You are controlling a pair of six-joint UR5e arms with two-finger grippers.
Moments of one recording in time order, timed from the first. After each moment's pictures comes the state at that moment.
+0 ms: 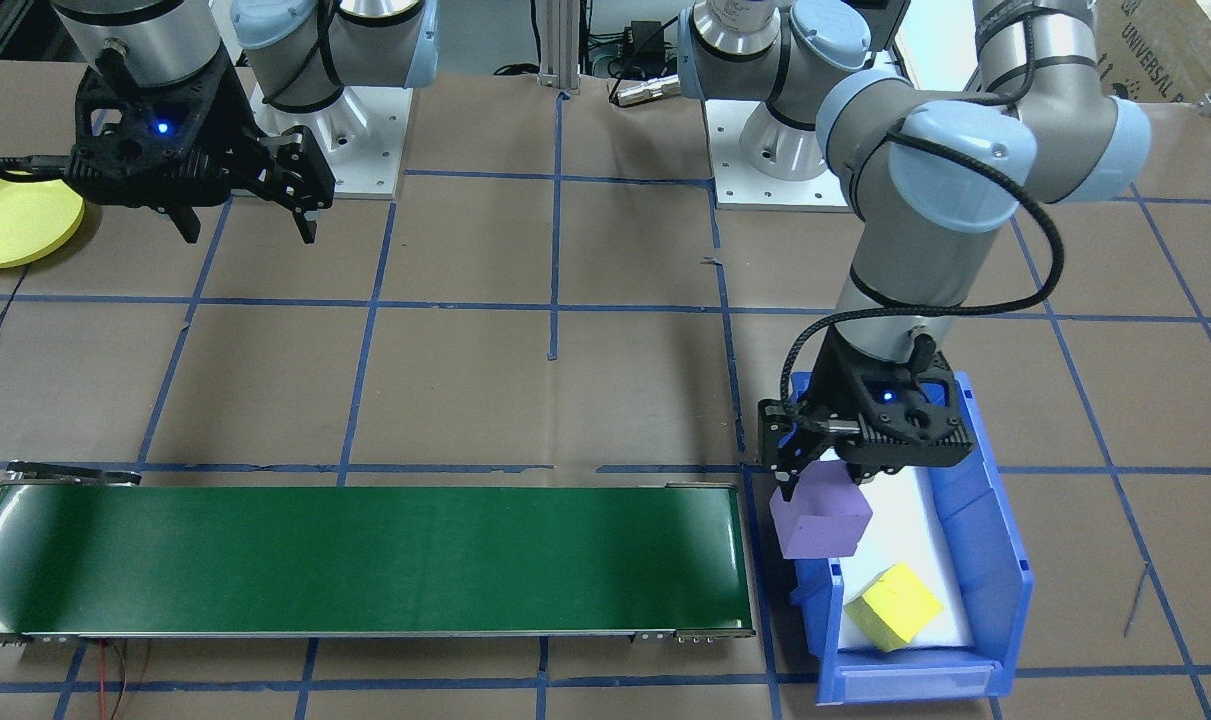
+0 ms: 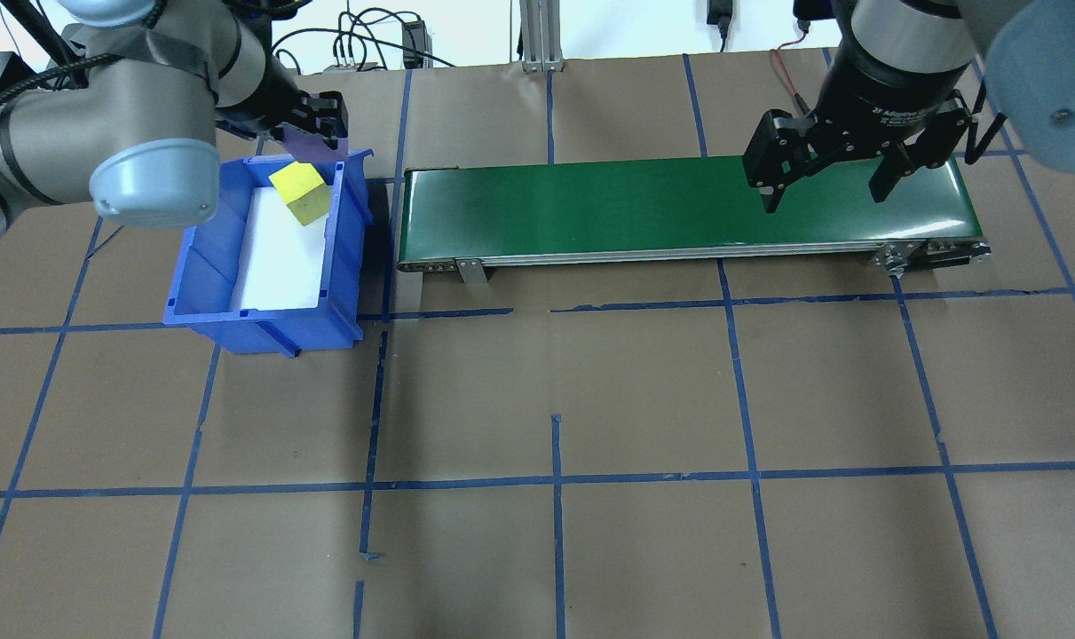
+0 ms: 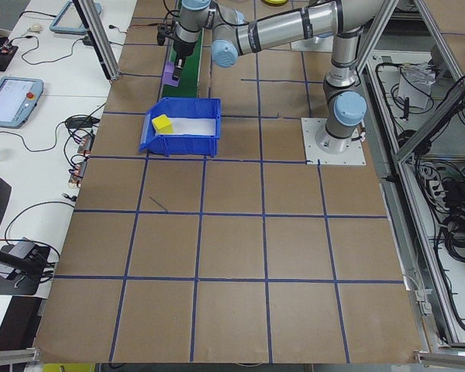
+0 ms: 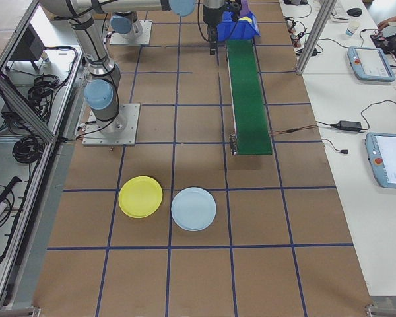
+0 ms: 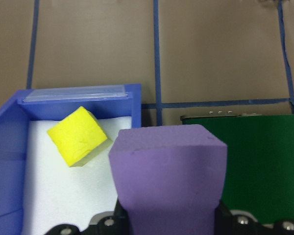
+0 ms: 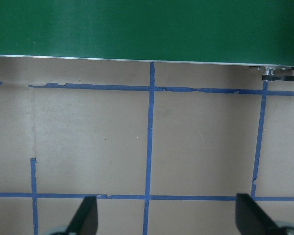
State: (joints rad) left arm -1.59 -1.85 -1.65 -0.88 1.54 0.01; right arm 1.58 -1.59 1.55 -1.54 -1.60 -0.03
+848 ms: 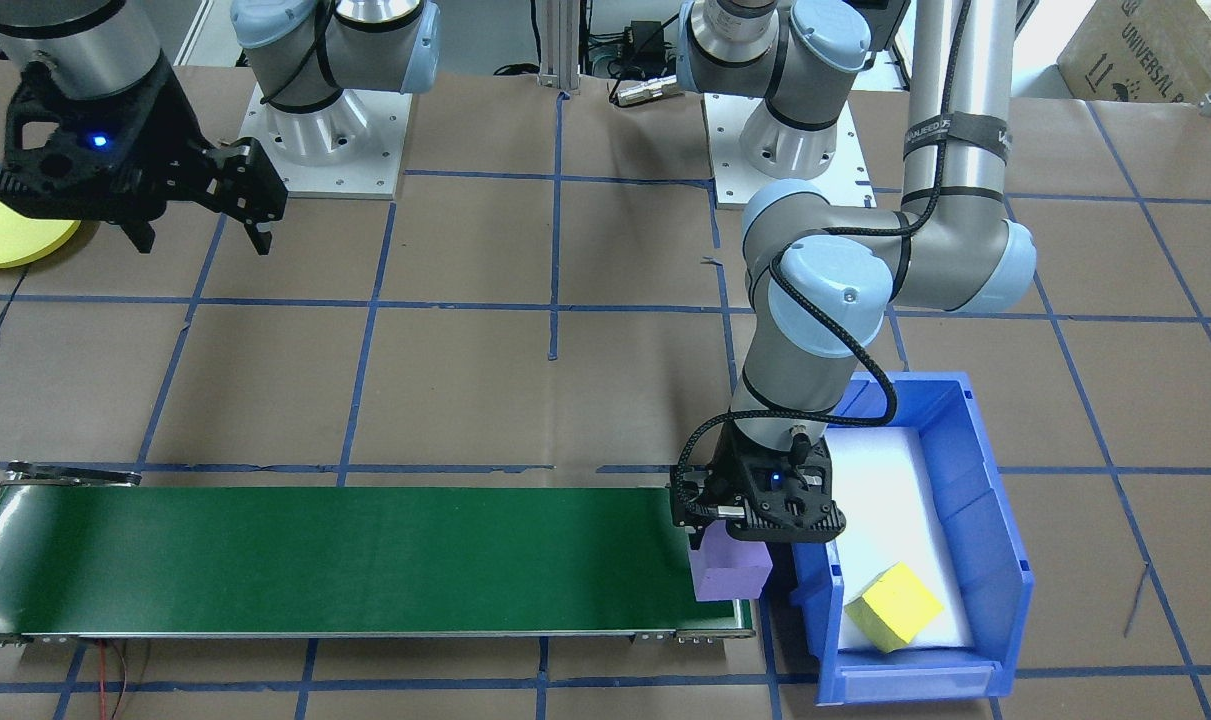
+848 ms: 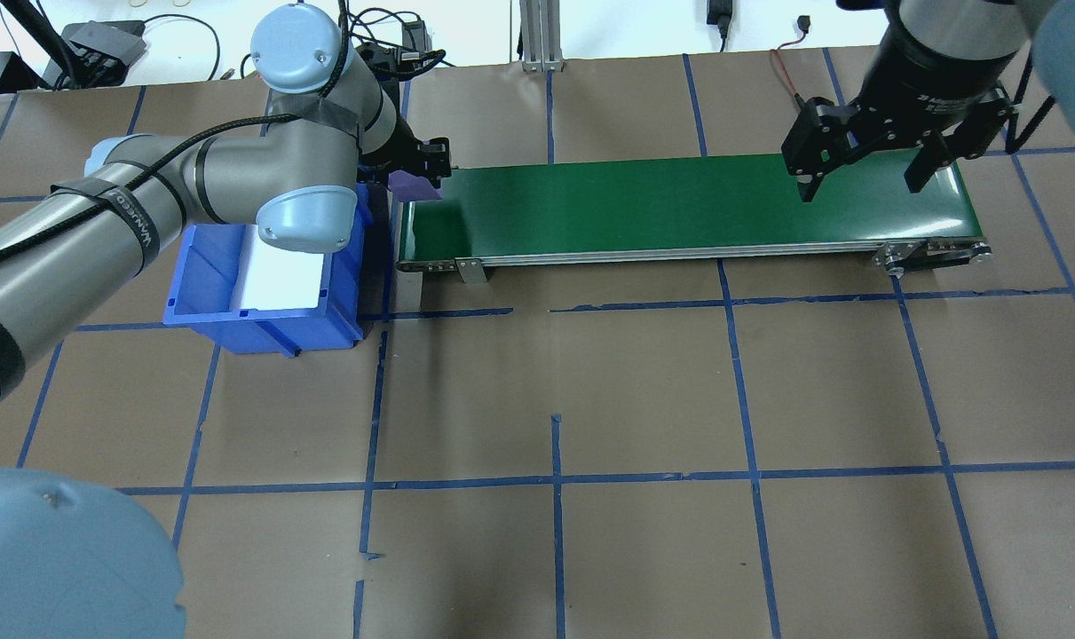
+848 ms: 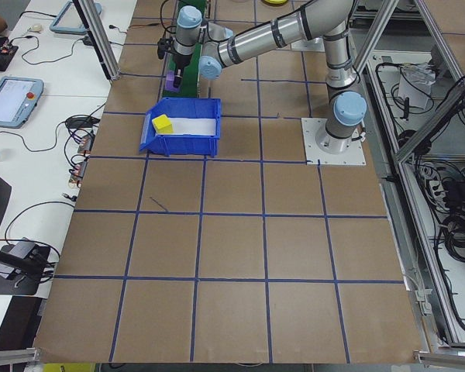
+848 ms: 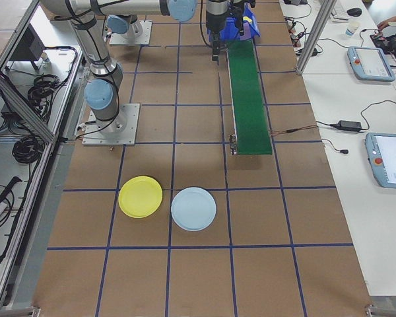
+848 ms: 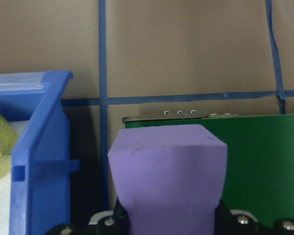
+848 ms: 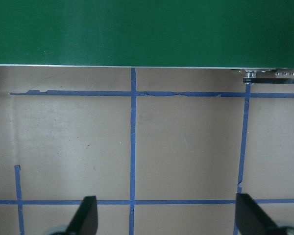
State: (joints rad) left arm -1.67 -2.00 -1.65 -0.77 1.54 -0.11; right arm 1.50 -1.59 1.55 -1.55 -1.60 -0.09
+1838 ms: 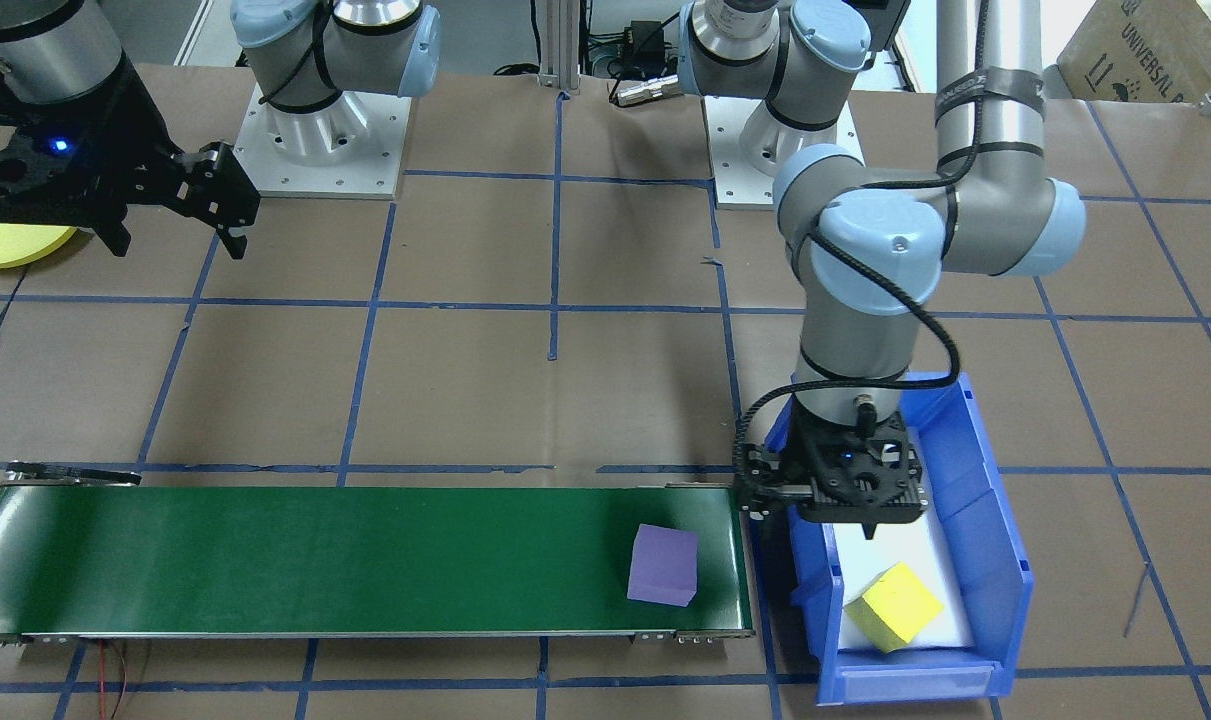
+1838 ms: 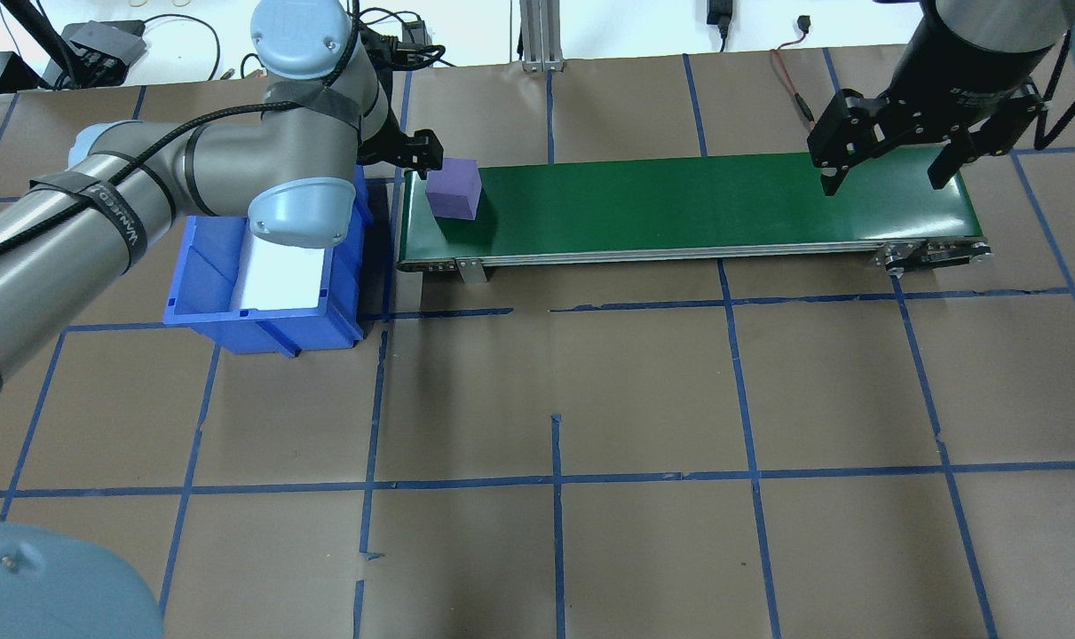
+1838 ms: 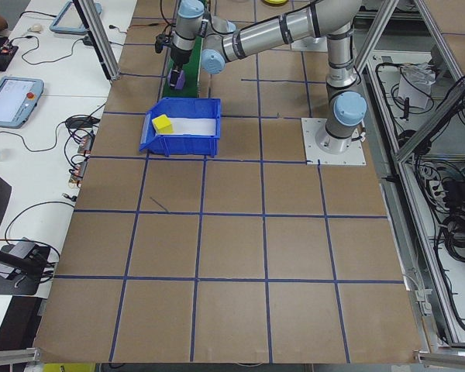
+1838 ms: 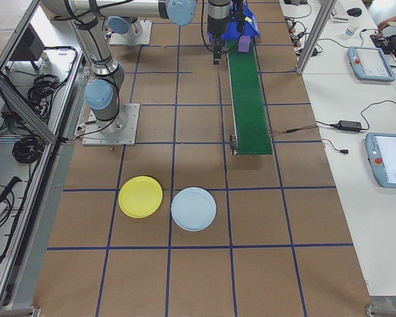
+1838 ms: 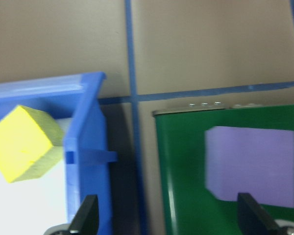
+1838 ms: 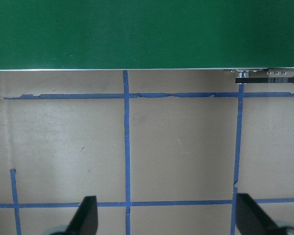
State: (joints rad) left arm -1.59 -1.93 -1.64 -0.80 1.69 0.07; right arm 1.47 -1.59 1.55 -1.55 -1.59 -0.10
